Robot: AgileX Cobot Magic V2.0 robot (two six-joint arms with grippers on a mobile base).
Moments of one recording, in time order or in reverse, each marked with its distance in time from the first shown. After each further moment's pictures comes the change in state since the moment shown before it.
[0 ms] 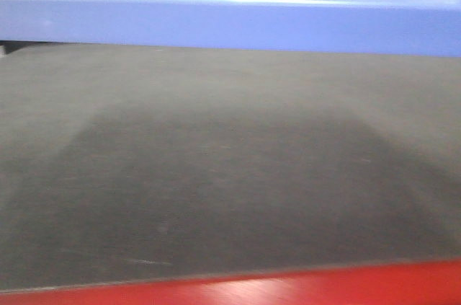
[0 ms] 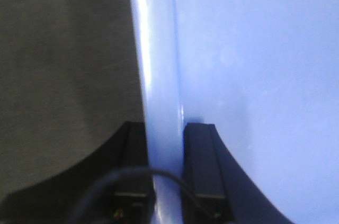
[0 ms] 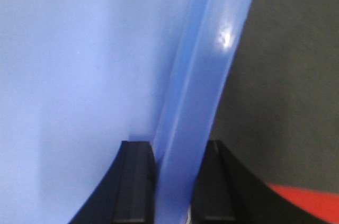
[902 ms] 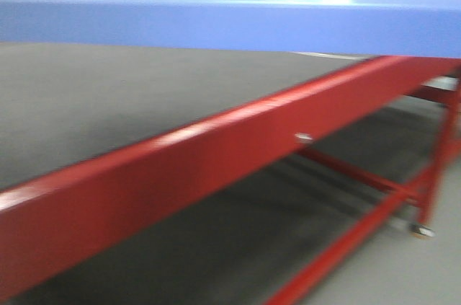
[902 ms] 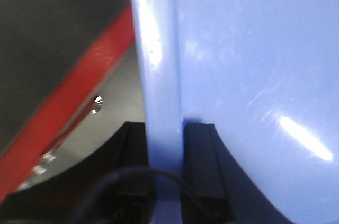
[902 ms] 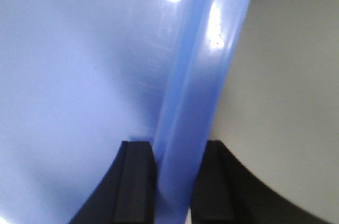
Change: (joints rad) left arm 0.000 0.000 0.000 -0.020 0.001 0.000; right arm 0.000 0.000 0.000 -0.010 0.002 0.000
